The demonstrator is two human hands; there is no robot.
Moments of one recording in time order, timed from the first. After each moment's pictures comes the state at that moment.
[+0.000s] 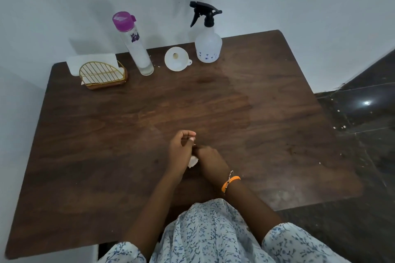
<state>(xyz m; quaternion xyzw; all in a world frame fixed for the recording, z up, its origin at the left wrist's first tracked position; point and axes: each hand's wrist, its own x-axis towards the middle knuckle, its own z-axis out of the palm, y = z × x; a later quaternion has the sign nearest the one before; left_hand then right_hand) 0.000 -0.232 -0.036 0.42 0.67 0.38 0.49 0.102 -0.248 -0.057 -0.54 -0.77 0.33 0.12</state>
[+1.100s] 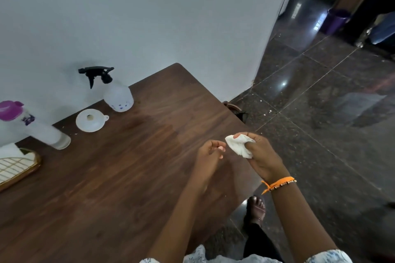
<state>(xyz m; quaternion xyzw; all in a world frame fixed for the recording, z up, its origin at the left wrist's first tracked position) 0.204 -0.253 0.019 0.55 0.45 0.21 0.67 0.335 -0.309 0.020 -0.62 -0.15 0.47 0.61</state>
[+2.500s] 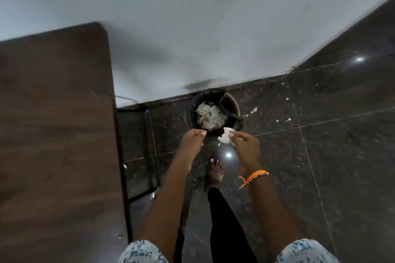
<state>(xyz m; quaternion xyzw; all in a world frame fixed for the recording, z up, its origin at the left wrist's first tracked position) 0.564 -0.024 -0.187 0.28 0.72 0.10 0.63 0.697 -0.057 -0.208 -0.77 -0.12 0.53 0.34</state>
